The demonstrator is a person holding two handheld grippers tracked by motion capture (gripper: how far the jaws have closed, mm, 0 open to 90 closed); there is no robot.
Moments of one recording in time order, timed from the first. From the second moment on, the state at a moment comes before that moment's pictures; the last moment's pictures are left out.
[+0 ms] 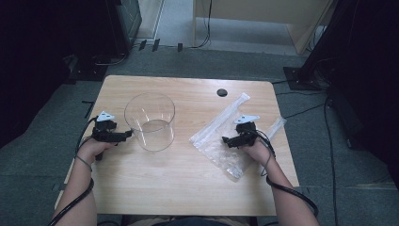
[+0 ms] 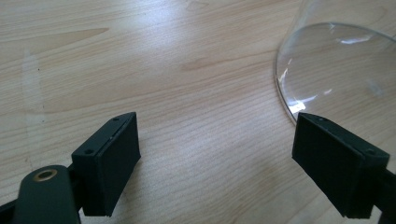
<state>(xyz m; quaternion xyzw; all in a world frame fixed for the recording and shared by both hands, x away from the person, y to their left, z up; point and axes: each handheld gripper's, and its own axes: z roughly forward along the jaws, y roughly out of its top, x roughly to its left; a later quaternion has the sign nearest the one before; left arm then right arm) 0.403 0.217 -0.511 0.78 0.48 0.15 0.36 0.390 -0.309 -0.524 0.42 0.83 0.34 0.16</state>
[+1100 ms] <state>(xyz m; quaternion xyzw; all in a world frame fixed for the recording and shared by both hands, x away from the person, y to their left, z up) 0.423 0.212 -0.484 0.76 0.50 0.09 0.39 0.392 -0.313 -0.499 0.44 0.81 0.37 0.15</state>
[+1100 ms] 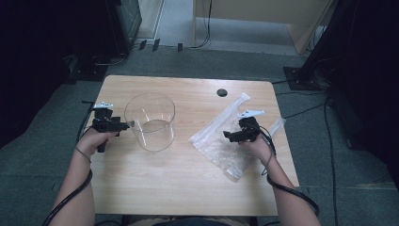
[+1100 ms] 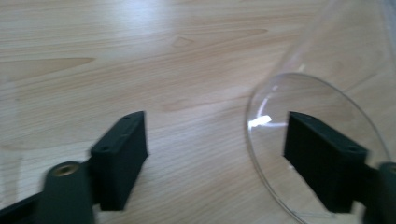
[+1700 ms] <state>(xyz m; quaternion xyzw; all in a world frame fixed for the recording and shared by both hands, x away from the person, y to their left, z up) 0.420 0.202 -0.481 0.78 0.48 0.07 0.40 0.392 -0.314 -0.500 0.44 0.81 0.36 0.15</state>
